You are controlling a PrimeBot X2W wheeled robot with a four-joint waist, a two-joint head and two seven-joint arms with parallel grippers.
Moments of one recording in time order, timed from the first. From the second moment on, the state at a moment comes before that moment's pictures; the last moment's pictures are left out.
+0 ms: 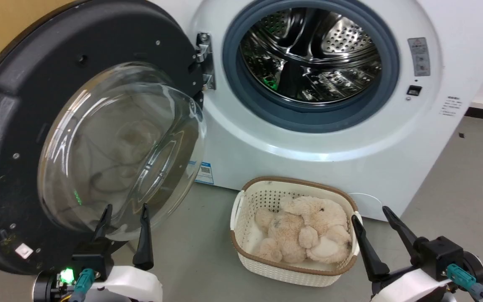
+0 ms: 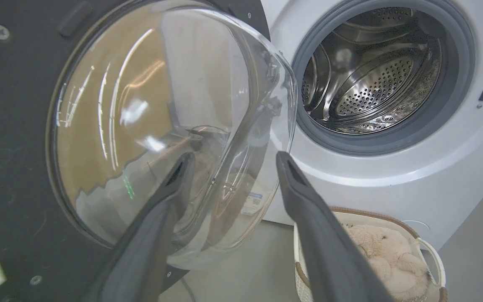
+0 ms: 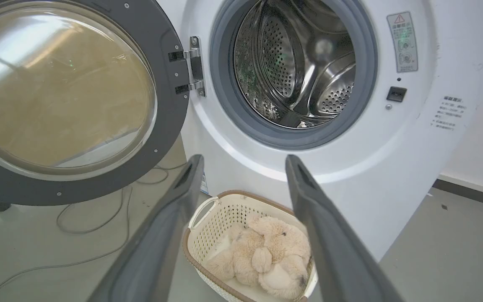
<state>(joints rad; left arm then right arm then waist) 0.02 0.05 0.00 -0.01 -0.04 0.04 -0.09 0.01 -0.07 0.08 0.04 0.09 0.13 -0.09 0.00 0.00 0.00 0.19</state>
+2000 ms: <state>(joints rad) 0.10 0.05 0.03 -0.10 -0.10 0.16 -0.21 -0.10 -0.14 0.27 0.13 0.25 0.13 -0.21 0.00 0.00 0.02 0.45</state>
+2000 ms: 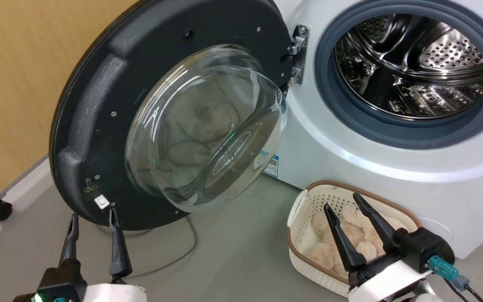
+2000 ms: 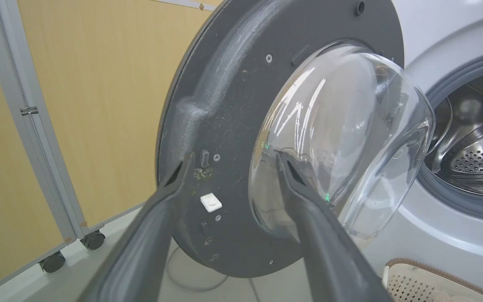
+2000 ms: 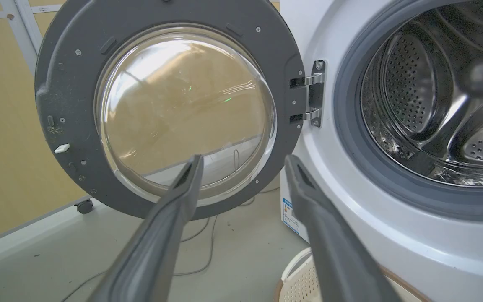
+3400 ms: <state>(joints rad) -0.50 0.27 0.39 0.41 -0.78 -0.06 0.18 -0.06 -0.16 0.20 0.05 0.22 0.13 -0.26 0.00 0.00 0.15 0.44</state>
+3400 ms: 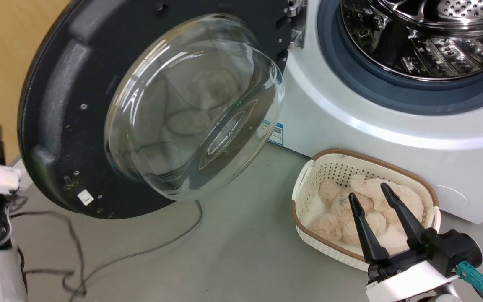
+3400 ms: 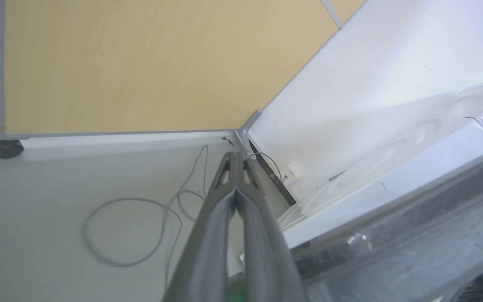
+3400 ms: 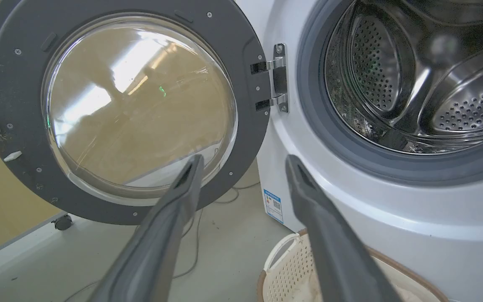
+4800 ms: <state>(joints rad) -0.01 0.06 0.01 -0.07 -1.46 -0.02 0.81 -0.05 -0.10 0.13 0.07 0.22 0.13 -0.26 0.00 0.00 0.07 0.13</state>
